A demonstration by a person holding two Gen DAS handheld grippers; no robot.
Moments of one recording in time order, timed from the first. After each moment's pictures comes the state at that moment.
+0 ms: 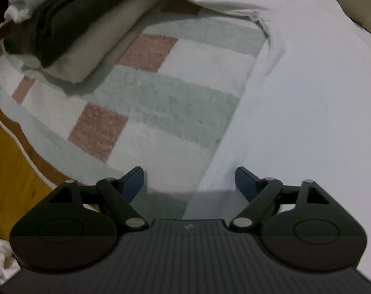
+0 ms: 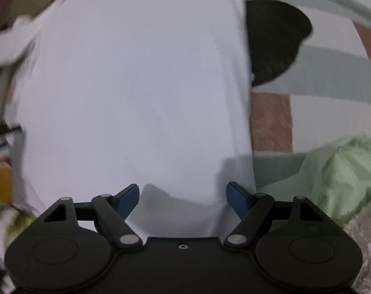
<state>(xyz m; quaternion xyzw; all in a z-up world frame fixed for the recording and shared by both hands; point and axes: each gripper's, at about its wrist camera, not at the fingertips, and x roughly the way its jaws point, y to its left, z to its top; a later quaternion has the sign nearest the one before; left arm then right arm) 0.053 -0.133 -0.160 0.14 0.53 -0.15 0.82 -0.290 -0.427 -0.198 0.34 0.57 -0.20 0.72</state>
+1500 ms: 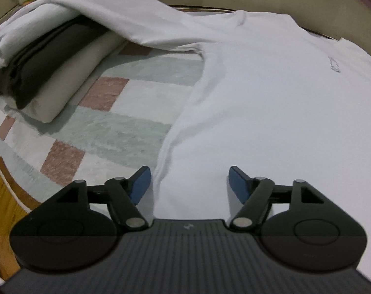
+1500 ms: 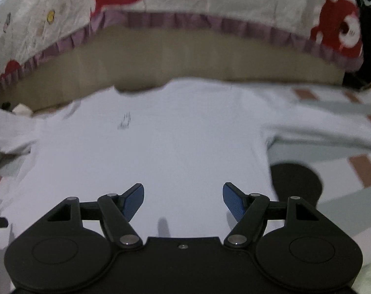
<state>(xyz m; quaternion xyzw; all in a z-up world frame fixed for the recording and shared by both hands) 0.008 -0.179 -0.143 0.15 0.45 -0.22 0.85 -0.226 -0.417 -0.169 0.22 0.31 -0.34 0.86</state>
